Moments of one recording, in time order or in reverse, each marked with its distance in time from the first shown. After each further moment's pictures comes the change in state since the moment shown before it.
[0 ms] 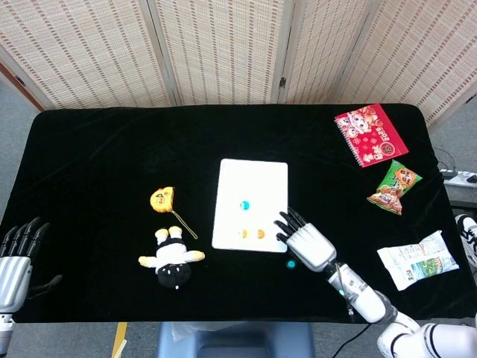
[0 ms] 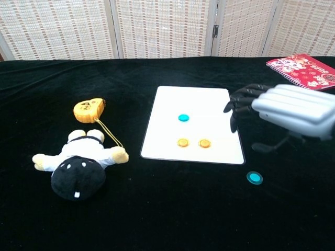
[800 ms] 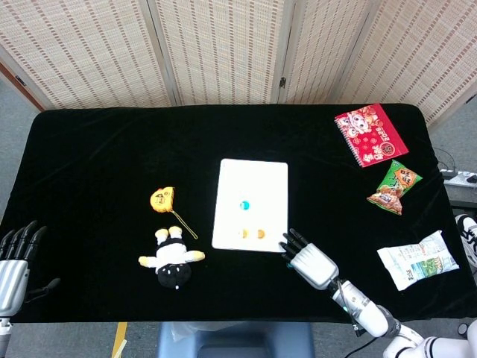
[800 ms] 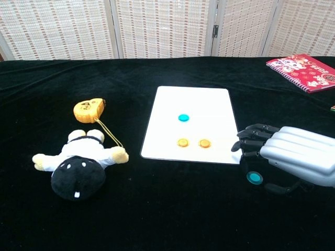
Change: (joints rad) left arm 0.014 -0.002 0.012 0.007 -0.004 0.009 -0.007; right arm -0.085 -0.090 -0.038 0.153 -0.100 -0.038 0.005
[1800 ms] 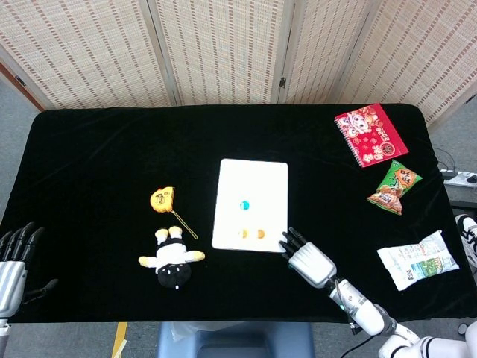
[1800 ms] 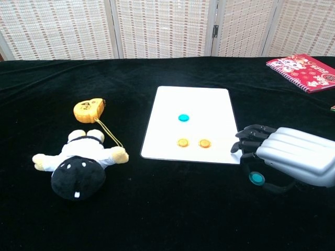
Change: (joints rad) left arm 0.005 -0.008 0.001 0.022 -0.004 0.002 -0.018; right arm -0.020 -0.023 0.042 0.022 -0.005 -0.036 -0.025
